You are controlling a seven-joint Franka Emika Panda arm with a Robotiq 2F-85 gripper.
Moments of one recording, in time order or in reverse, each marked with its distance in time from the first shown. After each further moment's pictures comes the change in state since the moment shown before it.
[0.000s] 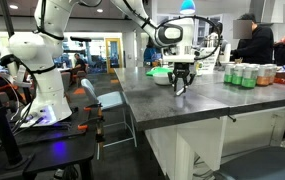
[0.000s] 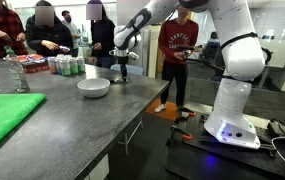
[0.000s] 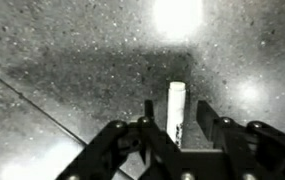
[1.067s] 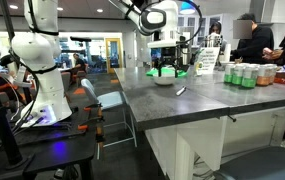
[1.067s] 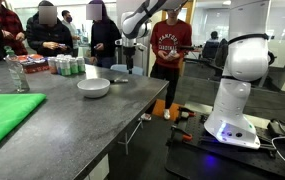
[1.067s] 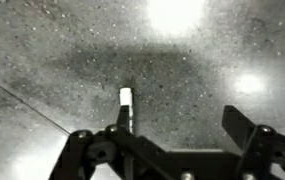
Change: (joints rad) arm 0.109 -0.294 -0.088 -0.271 0.029 0.019 0.046
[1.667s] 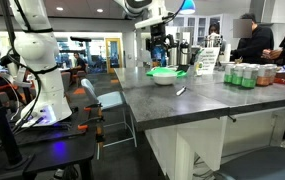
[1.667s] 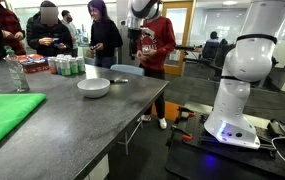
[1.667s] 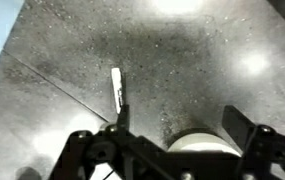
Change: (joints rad) arm 0.092 -0.282 -0.057 -0.123 -0.003 -0.052 0.065
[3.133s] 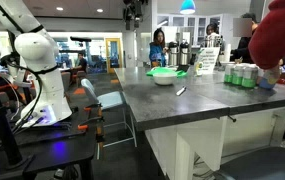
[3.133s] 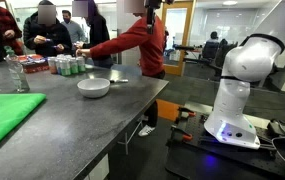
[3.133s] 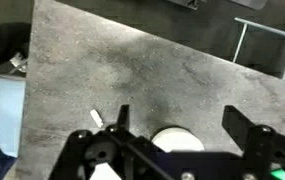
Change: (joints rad) arm 0.020 -0.403 0.063 0.004 -0.003 -0.505 0.460
